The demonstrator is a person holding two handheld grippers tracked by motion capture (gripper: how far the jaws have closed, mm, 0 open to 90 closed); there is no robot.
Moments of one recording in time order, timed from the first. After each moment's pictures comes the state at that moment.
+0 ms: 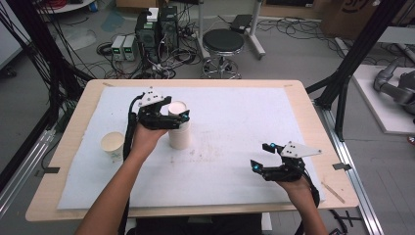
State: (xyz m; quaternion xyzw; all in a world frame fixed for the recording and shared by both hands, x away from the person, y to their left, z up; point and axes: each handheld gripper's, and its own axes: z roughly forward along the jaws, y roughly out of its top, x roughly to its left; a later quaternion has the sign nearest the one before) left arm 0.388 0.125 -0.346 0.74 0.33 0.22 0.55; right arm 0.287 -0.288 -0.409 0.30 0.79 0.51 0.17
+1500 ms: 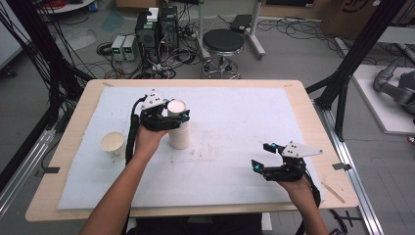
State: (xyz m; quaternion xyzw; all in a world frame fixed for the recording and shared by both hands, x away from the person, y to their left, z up) left arm 0.391 0.125 -0.355 0.74 0.32 0.22 0.55; right arm 0.287 -0.290 -0.408 0.31 0.79 0.51 0.17
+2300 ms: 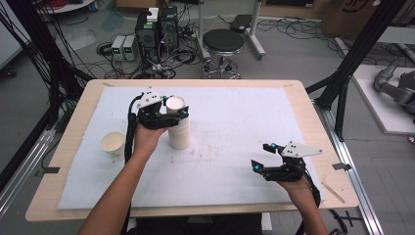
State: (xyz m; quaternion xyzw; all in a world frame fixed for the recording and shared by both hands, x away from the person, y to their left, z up) left arm 0.387 0.127 -0.341 0.72 0.32 0.23 0.57; right arm 0.287 -0.290 -0.408 0.31 0.79 0.50 0.16
